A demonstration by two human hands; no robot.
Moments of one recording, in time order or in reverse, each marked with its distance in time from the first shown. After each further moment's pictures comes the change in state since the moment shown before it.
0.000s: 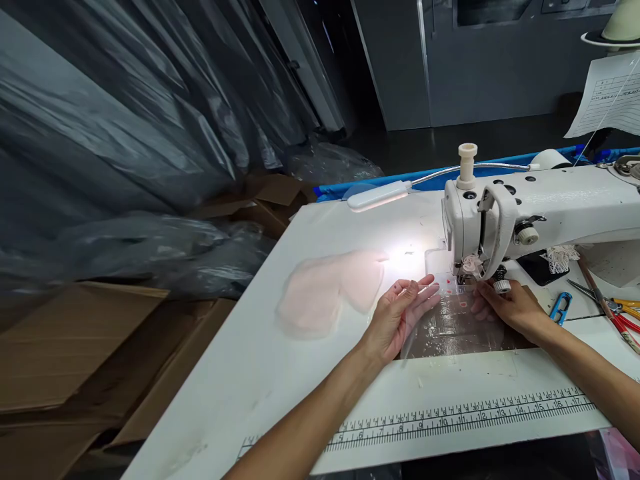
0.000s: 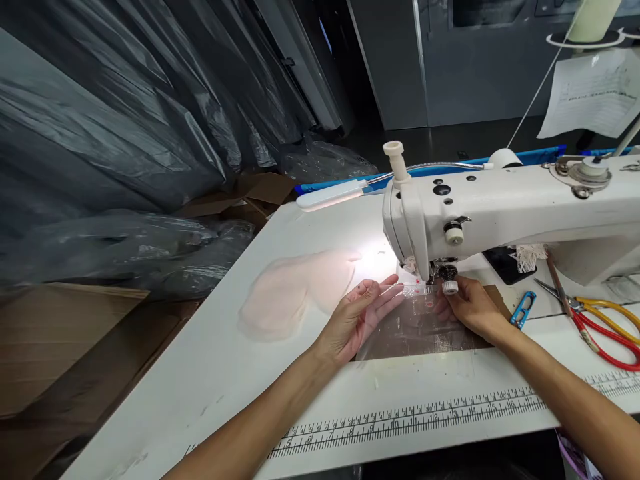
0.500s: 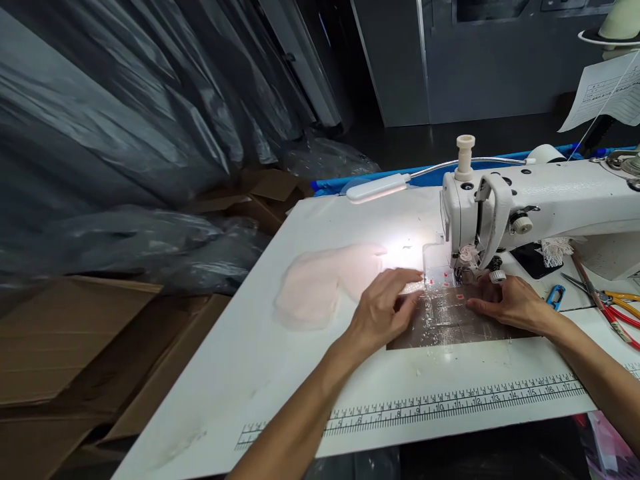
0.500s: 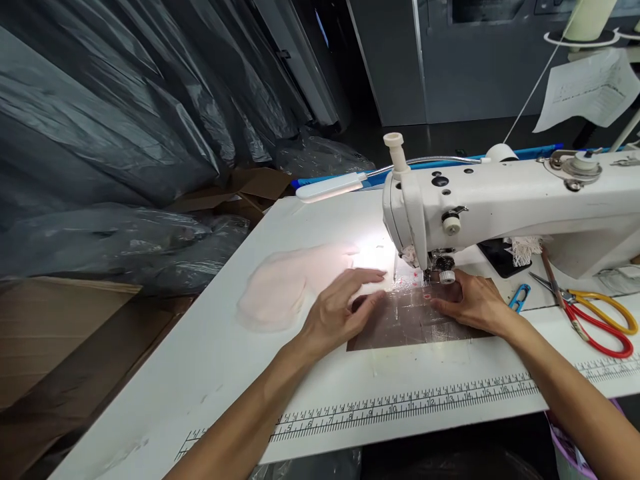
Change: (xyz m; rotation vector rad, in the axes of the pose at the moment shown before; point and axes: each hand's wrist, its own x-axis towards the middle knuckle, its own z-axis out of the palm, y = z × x) left_hand -0.007 0.011 -0.018 1.147 -0.191 0.801; right_hand -0.004 0.005 -0.015 -0.425 0.037 -0.117
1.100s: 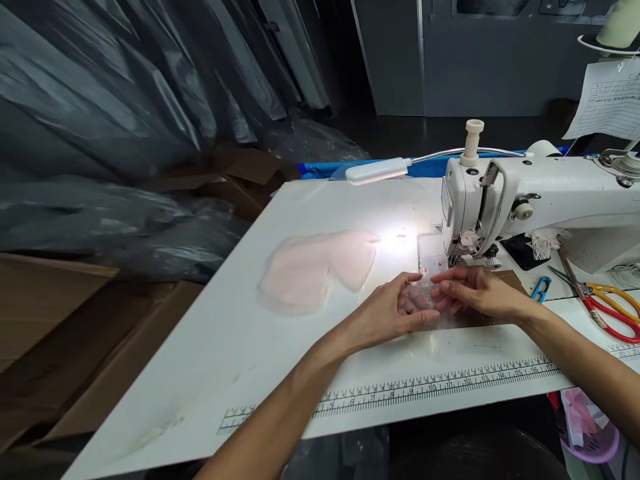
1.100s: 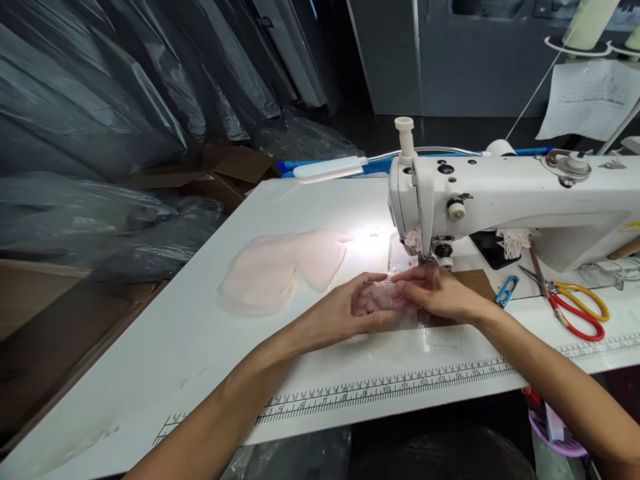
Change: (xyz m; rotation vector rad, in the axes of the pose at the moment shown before) left_hand -0.005 0.028 -0.012 -0.344 -0.455 -0.519; right_hand 0.004 -0.035 0.017 0.701 -0.385 -0.061
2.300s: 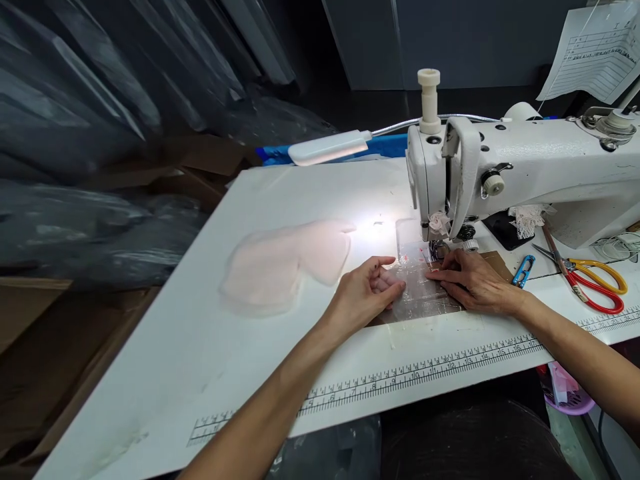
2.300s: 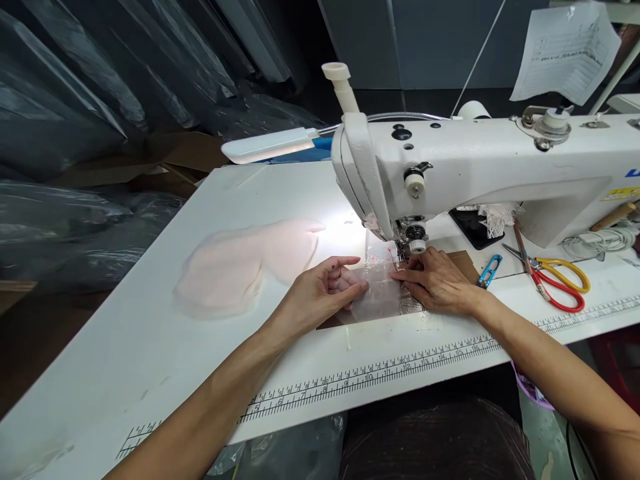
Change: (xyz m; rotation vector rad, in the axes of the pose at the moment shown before) left_hand 0.020 -0.020 0.010 0.037 0.336 -0.017; right_hand -0.012 0.054 -0.032 -1.065 0.205 -0.609
